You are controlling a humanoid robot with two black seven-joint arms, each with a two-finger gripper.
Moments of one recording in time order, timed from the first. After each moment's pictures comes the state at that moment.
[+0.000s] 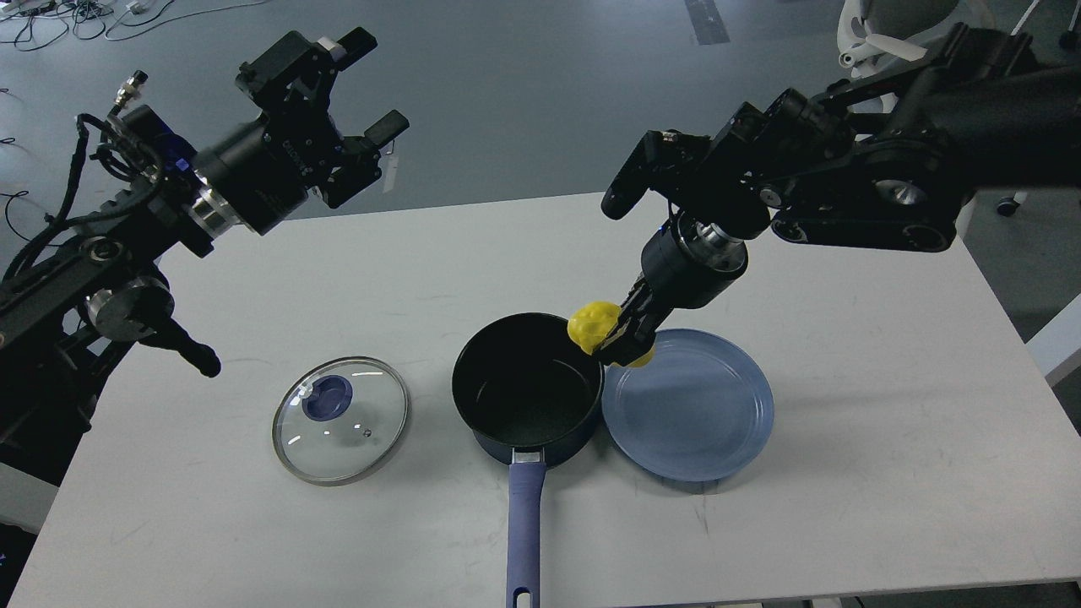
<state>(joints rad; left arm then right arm) -0.93 0.67 -0.53 -1.15 0.46 -0.47 -0.45 1.69 -0.14 -0.60 1.07 -1.25 0.49 0.49</state>
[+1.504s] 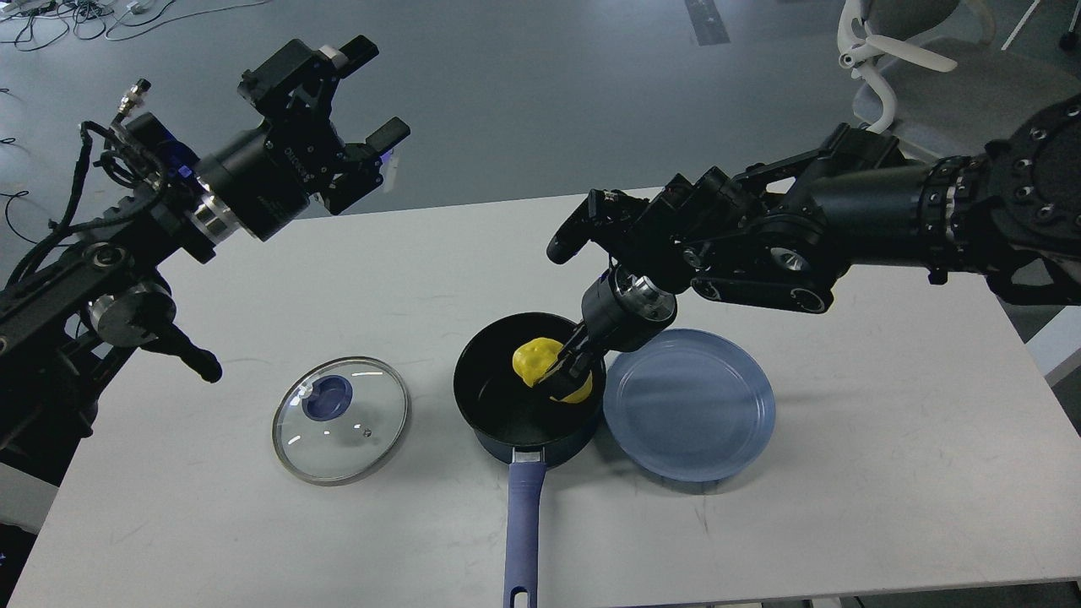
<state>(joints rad) -0.91 0.67 -0.53 -1.15 0.46 -0.48 -0.45 1.55 0.00 -0.60 0.89 -1.12 0.43 0.49</state>
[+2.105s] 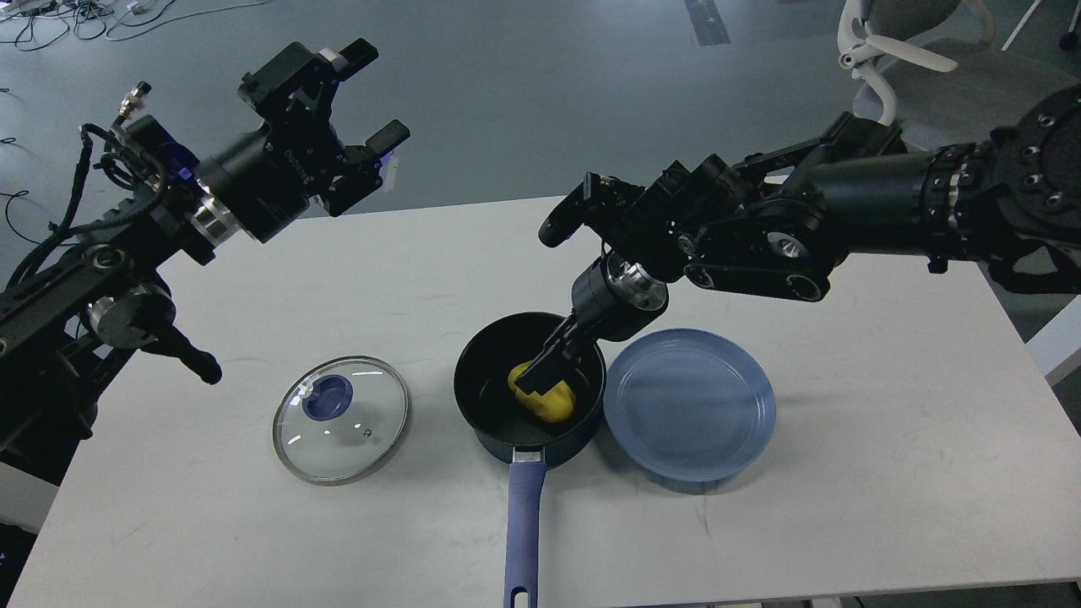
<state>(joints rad) -0.91 0.67 -0.53 -1.15 0.46 -0.48 -0.45 1.60 -0.03 -0.59 0.90 -1.06 0.43 0.49</state>
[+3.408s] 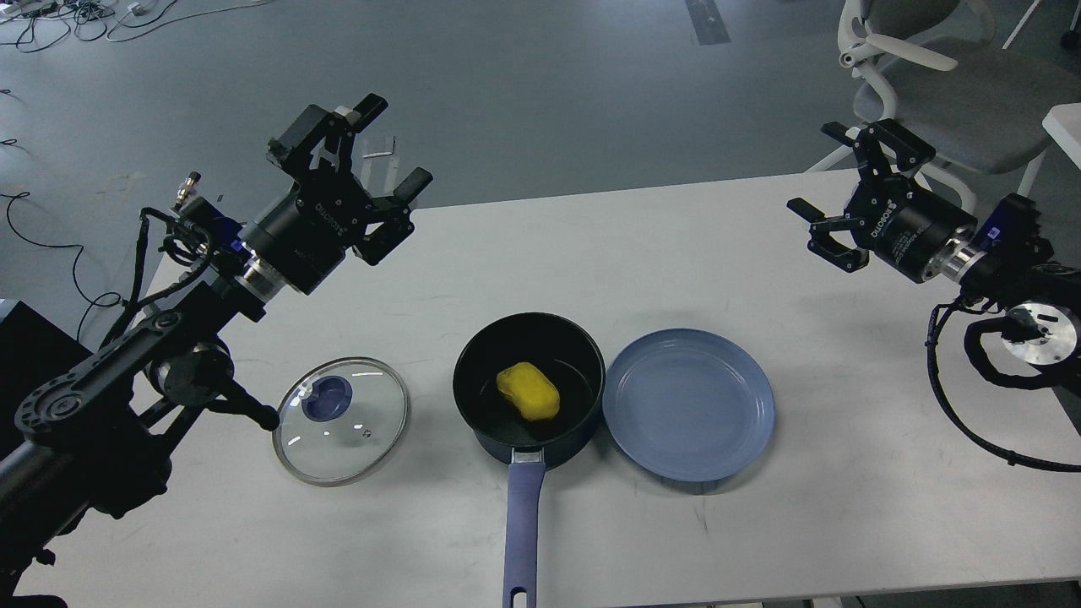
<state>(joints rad) -0.68 0.51 -0.71 -1.12 0.45 -0.47 -0.44 0.75 -0.60 0.29 0.82 -0.02 0.49 0.49</state>
